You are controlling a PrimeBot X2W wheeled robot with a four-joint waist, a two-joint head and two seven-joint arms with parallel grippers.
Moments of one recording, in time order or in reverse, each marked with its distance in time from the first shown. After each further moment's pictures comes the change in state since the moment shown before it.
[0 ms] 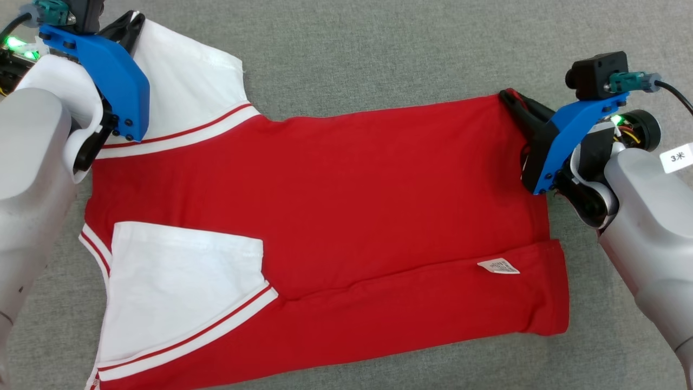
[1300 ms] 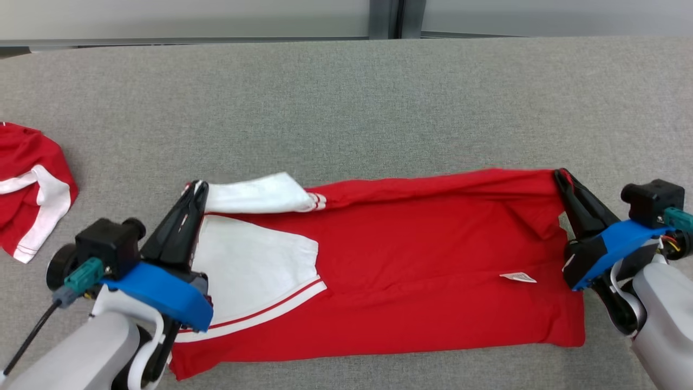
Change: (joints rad) left arm 0.680 0.205 0.077 -0.789 -0.161 0.348 -0.321; right arm 0.373 -0.082 -0.137 -0.111 -0.108 0.000 -0.362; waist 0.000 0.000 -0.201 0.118
